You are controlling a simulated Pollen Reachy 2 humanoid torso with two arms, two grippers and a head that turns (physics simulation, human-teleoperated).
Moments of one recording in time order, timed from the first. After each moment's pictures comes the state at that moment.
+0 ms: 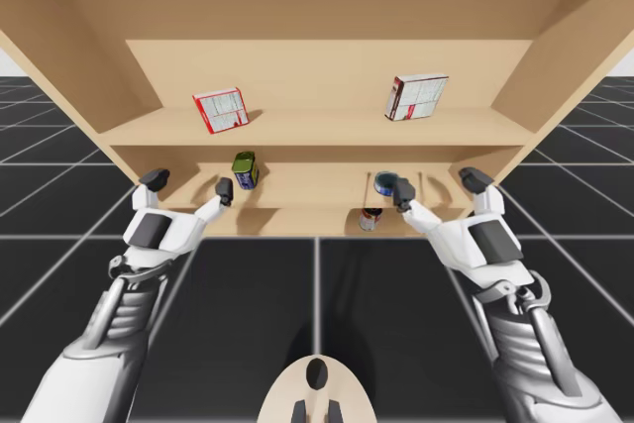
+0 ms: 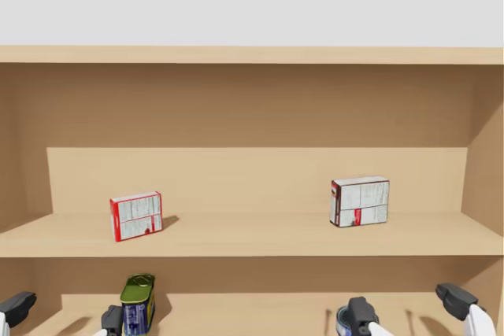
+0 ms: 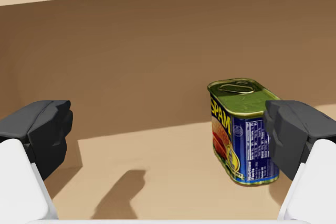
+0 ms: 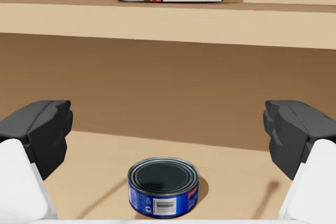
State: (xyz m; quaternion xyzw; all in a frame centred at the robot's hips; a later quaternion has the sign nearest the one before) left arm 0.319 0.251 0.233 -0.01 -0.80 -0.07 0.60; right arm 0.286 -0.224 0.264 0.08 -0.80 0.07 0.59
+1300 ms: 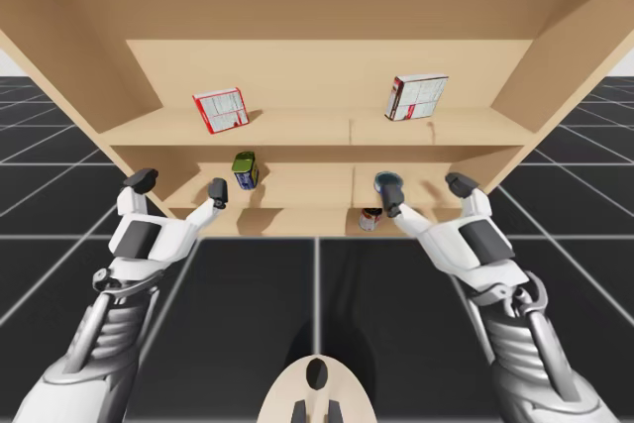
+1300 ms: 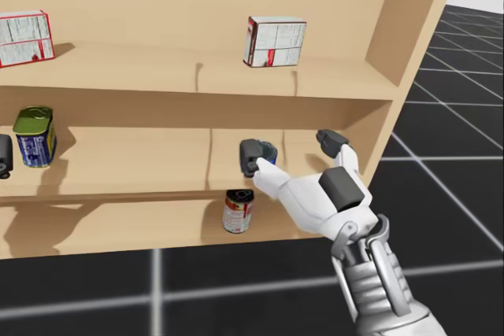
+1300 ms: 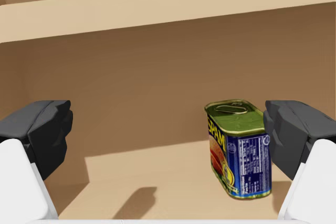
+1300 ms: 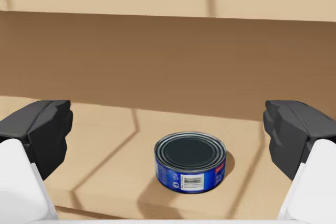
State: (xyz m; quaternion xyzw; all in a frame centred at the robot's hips) left arm 0.301 0.248 0.241 0.00 -0.82 -0.07 0.57; right arm 0.283 -0.213 0.269 0.10 -0.76 0.07 0.64
